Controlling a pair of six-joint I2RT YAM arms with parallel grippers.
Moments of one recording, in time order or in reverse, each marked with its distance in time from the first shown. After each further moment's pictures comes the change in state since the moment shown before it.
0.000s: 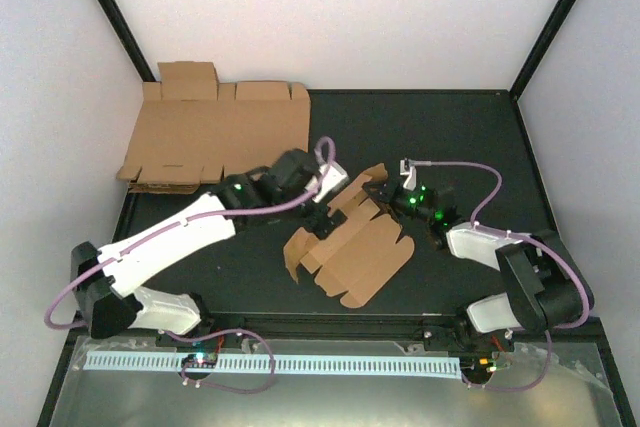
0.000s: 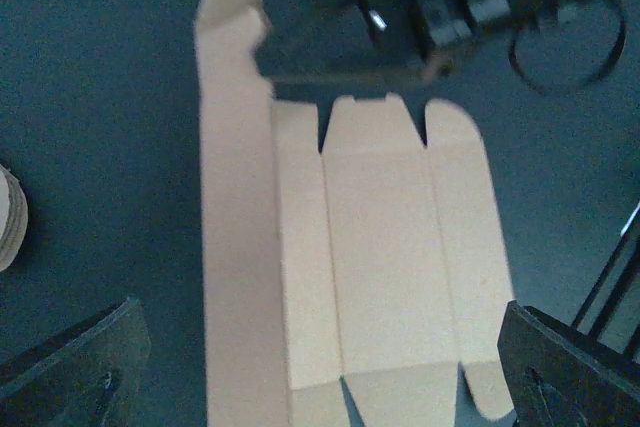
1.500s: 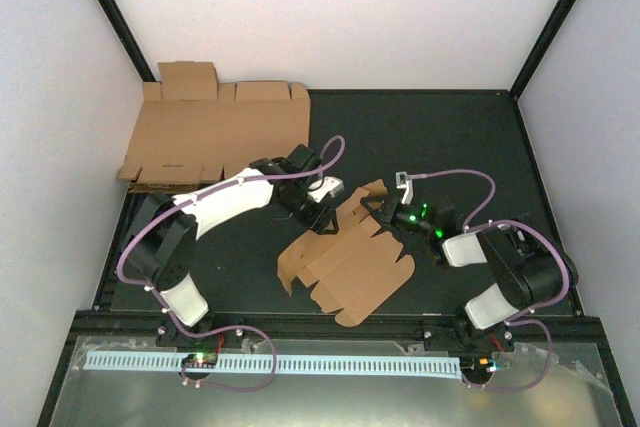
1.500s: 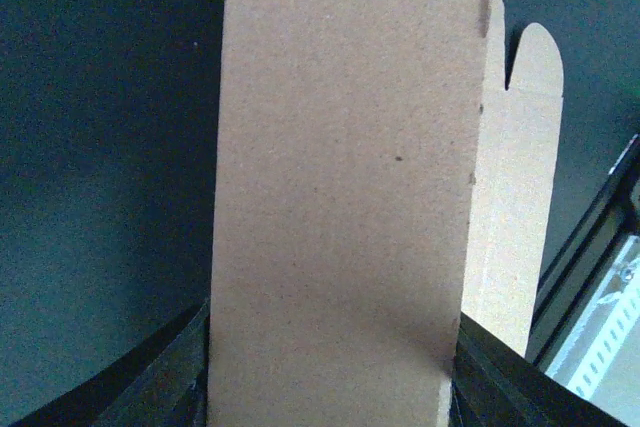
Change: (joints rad) left arm 0.284 0.336 -0.065 0.030 0.487 -0.017; right arm 0.000 0.137 -0.162 0.374 -0.103 -0.172
